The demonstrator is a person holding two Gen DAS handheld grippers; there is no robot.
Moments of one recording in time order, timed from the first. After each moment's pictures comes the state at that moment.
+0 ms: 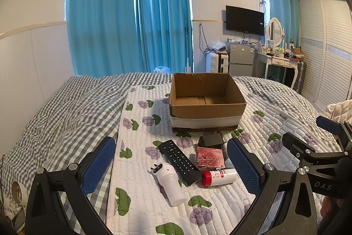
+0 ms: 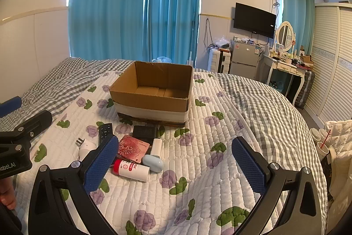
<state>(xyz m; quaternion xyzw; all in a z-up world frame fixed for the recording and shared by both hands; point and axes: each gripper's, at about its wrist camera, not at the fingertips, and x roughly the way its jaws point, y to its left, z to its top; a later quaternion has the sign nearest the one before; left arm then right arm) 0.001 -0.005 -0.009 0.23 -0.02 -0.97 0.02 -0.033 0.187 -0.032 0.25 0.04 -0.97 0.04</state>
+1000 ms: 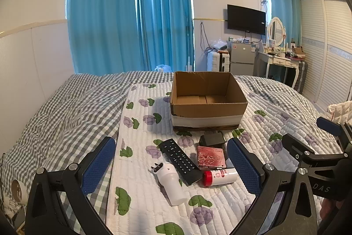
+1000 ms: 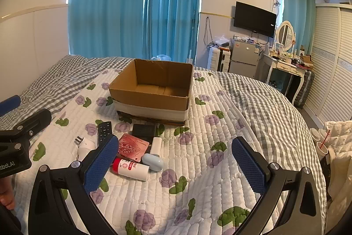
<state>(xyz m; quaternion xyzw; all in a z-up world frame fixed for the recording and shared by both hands) 0.000 -0.007 -0.010 0.24 -0.02 -0.97 0.02 -0.035 0.185 -0.036 0.25 0.04 -0.97 0.04</state>
